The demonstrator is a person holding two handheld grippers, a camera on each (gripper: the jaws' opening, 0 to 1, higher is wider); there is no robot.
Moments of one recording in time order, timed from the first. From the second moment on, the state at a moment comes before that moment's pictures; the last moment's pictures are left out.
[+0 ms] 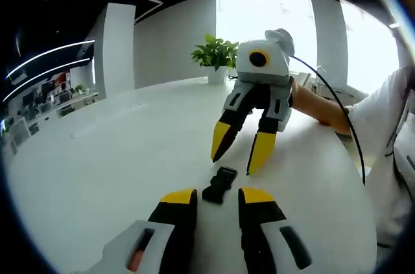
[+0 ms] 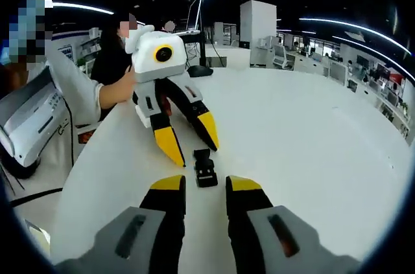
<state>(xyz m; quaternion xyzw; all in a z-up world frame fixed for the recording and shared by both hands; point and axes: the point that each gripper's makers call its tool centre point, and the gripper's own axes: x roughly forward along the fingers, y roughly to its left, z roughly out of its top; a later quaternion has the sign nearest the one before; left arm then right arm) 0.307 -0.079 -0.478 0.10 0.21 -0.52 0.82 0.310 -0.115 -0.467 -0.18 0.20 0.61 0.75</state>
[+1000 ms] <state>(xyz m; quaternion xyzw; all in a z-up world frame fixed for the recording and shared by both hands) 0.305 -0.080 -0.478 0.11 0.20 -0.58 0.79 0.301 -0.115 -0.471 -0.22 0.15 0.62 0.74</state>
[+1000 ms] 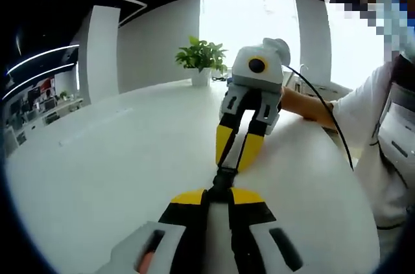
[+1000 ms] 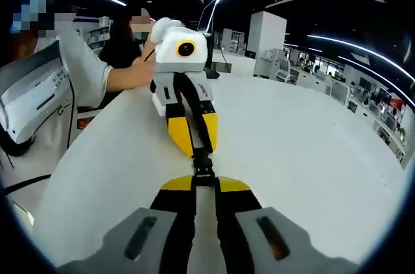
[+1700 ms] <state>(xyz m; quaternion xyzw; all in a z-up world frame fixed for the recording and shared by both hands) 0.302 -0.082 -0.480 0.12 0.20 -0.59 0.78 0.300 -0.110 -0.472 -0.23 0.15 0.62 0.74</state>
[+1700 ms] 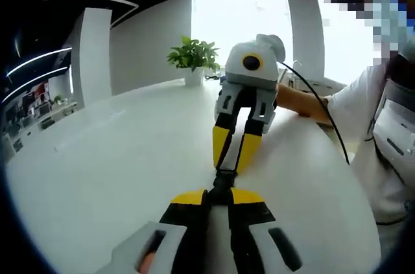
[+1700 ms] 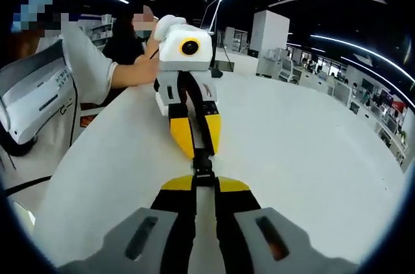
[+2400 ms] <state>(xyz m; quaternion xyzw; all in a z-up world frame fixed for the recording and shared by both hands) 0.300 -0.085 -0.477 0.12 0.20 -0.54 0.81 0.293 -0.099 -0.461 -0.30 0.12 0.58 0.75</state>
